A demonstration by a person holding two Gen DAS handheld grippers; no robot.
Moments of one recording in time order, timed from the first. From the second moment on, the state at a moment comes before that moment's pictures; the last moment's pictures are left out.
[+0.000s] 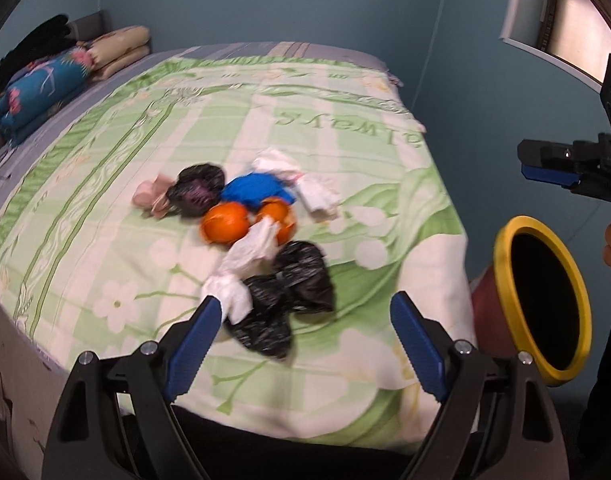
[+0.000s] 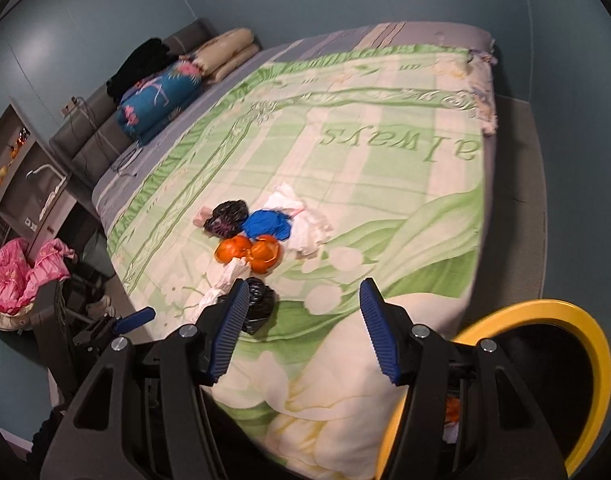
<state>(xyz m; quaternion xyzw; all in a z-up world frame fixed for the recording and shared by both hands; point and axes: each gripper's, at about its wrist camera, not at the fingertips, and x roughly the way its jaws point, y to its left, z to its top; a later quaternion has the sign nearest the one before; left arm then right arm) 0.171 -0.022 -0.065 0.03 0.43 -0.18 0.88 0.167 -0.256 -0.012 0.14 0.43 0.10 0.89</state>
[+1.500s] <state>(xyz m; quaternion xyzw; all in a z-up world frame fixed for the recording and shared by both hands) 0.233 -0.015 -0.162 -0.03 0.51 -0.20 0.83 0.454 -0.141 -0.171 0.09 0.59 0.02 0.80</state>
